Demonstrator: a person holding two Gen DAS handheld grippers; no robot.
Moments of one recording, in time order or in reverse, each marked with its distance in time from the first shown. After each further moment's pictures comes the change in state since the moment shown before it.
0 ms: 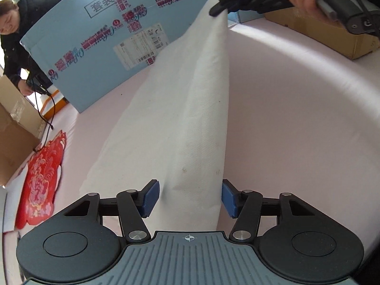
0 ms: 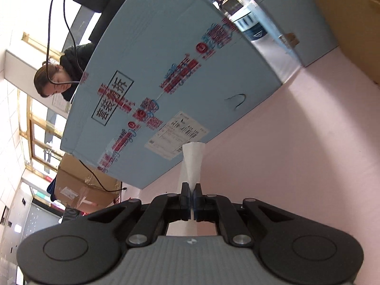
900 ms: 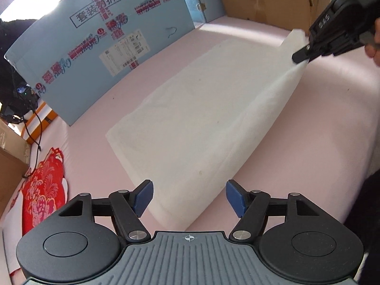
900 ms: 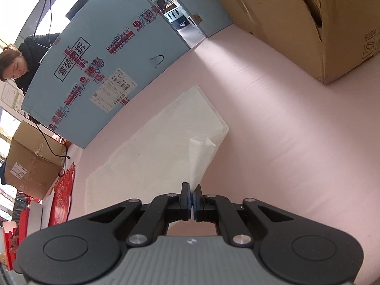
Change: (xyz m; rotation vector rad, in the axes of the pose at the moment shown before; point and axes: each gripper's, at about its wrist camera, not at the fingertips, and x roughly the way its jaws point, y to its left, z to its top) left arm -0.031 0.060 -0.036 0.144 -0.103 -0.219; right arm -0.099 -0.017 -0.149 0.022 -0.022 -0.341
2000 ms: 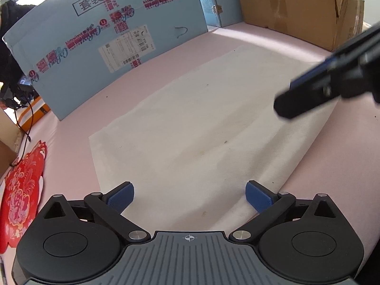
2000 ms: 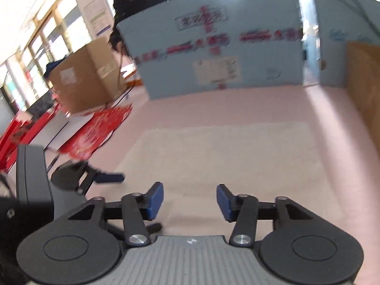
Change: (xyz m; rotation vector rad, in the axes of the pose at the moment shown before) left arm 0.057 -0.010 0.008 -0.126 0.006 0.069; right arm 0.008 0.098 -0.046 -0.626 0.118 0.180
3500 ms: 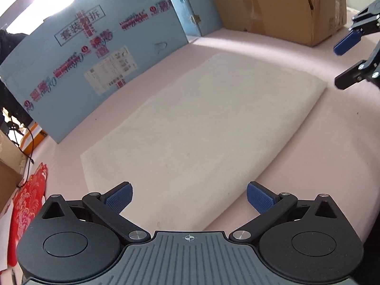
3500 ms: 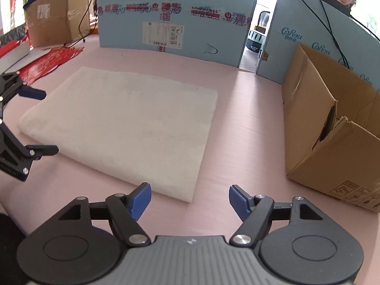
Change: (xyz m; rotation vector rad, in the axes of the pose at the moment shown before) left arm 0.001 -0.056 -0.008 0.064 -0.013 0.027; right arm -0.059 -0.092 -0.049 -0.305 0.079 -0.375
